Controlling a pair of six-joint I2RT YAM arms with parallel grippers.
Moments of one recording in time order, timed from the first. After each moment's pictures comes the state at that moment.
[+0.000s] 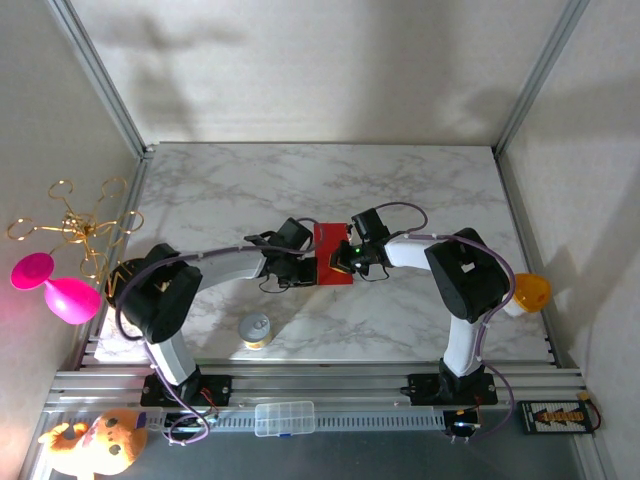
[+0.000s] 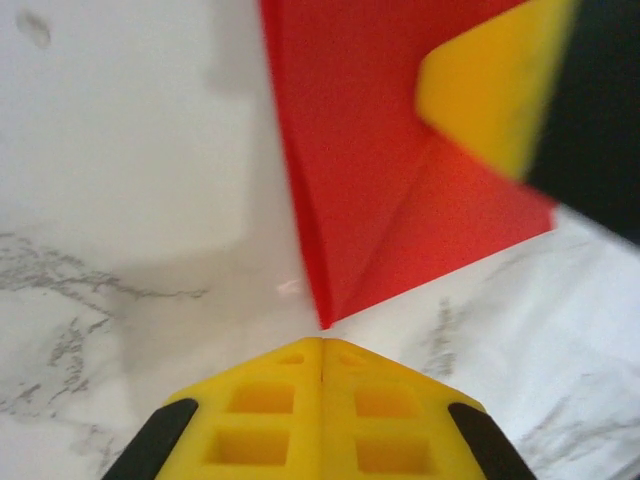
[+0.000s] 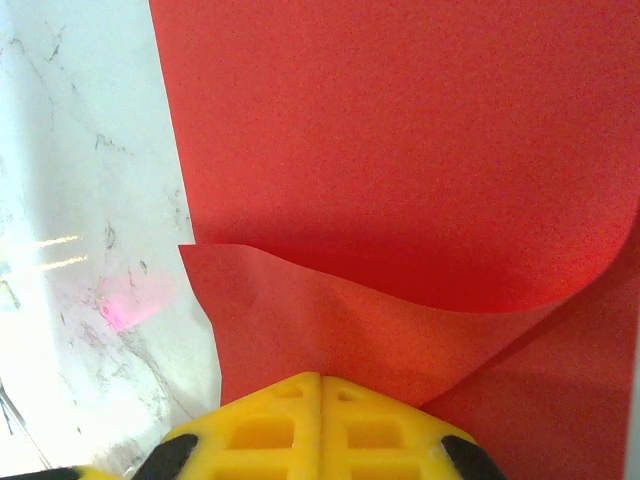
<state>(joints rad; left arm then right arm) -0.66 1.74 1.01 -0.37 0.26 -0.71 0.55 1.89 0.97 -0.10 -0.47 0.76</state>
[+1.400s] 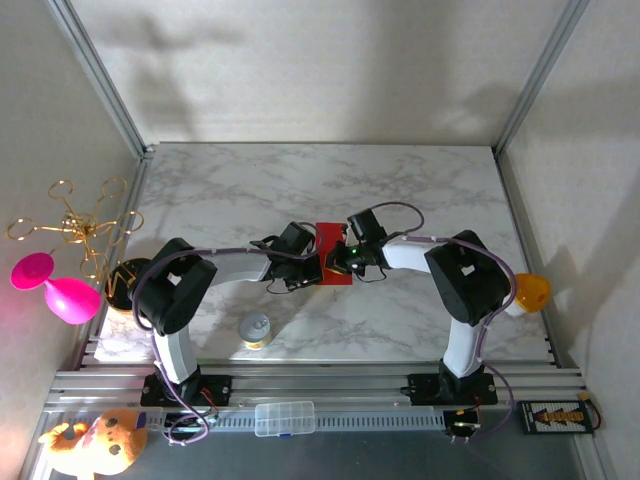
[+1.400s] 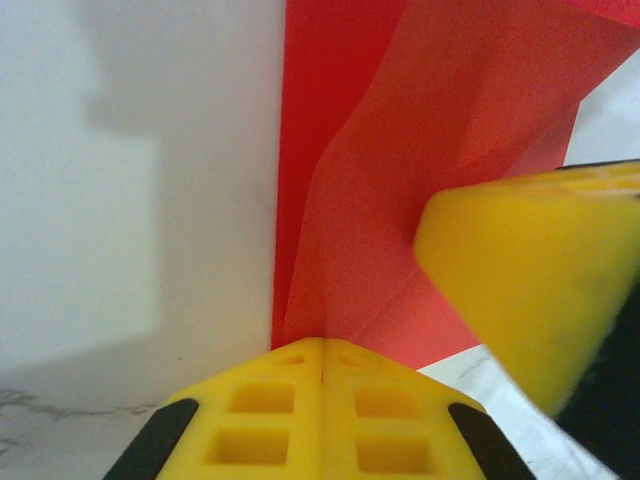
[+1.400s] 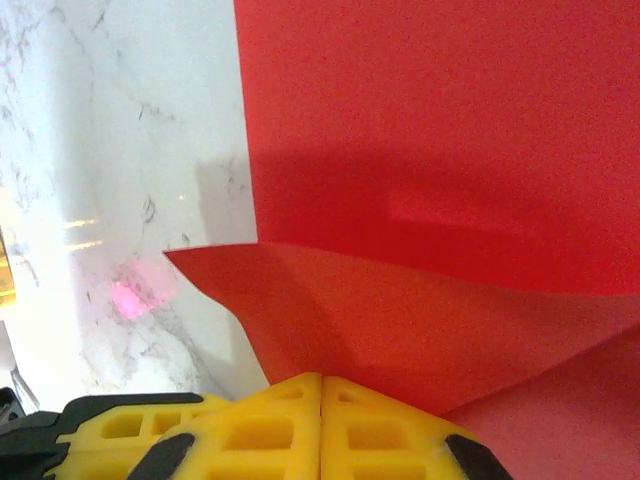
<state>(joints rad) -0.66 1.83 0.97 -0.19 0.28 -0.90 0.59 1.87 0.98 -0.10 -0.50 0.77</state>
